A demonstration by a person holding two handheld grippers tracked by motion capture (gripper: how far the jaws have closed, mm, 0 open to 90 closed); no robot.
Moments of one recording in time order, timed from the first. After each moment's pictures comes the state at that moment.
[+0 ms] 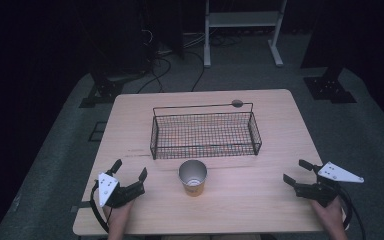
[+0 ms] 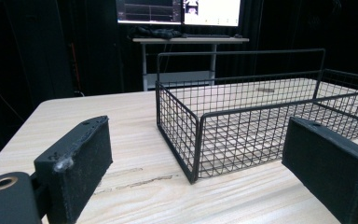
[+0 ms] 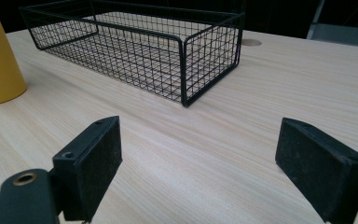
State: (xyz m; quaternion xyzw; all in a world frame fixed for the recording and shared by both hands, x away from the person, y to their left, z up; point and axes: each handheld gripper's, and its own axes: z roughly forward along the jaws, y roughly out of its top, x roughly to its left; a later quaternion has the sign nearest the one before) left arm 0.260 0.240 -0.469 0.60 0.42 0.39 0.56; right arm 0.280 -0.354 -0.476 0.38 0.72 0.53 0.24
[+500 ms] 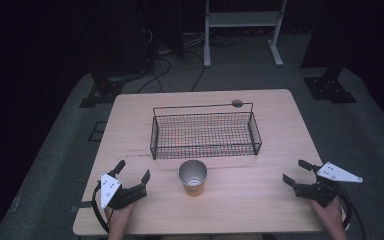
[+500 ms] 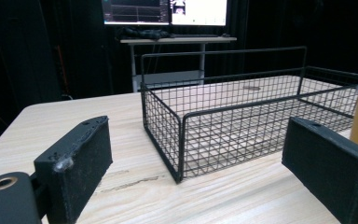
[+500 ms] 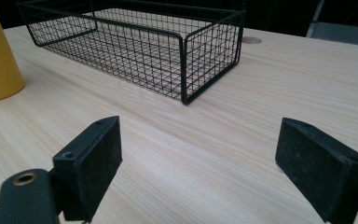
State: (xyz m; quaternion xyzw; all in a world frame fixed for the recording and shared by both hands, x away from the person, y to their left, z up) left arm 0.256 0.235 -0.468 0.61 0.40 0.38 0.57; right arm 0.280 -0.352 -0.476 0.38 0.72 0.52 0.25
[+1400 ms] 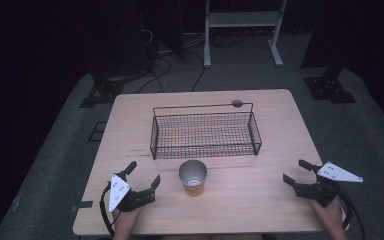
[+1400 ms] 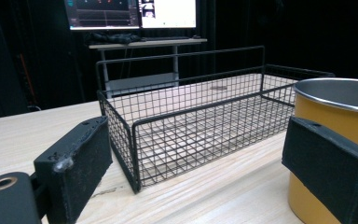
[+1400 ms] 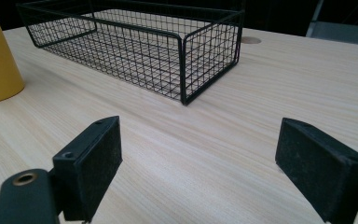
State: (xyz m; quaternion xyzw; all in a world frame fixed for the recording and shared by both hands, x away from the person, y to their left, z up) left arm 0.252 0.214 -0.467 0.64 0.35 0.36 0.59; right arm 0.281 -0.353 -0.476 0.38 0.72 0.52 0.25
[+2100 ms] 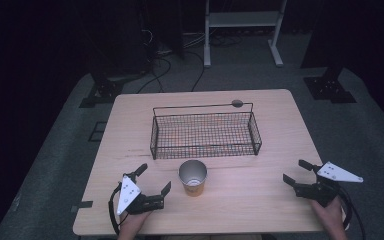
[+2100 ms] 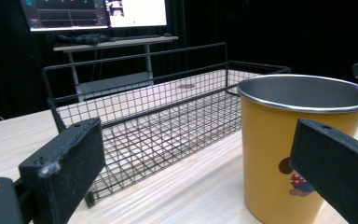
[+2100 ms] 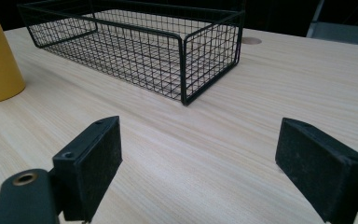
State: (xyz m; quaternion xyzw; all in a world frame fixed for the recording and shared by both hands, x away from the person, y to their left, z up) left arm 0.247 0.192 -0.465 0.66 0.30 0.33 0.60; right arm 0.281 -0.353 -0.476 0.38 0.72 0.52 0.25
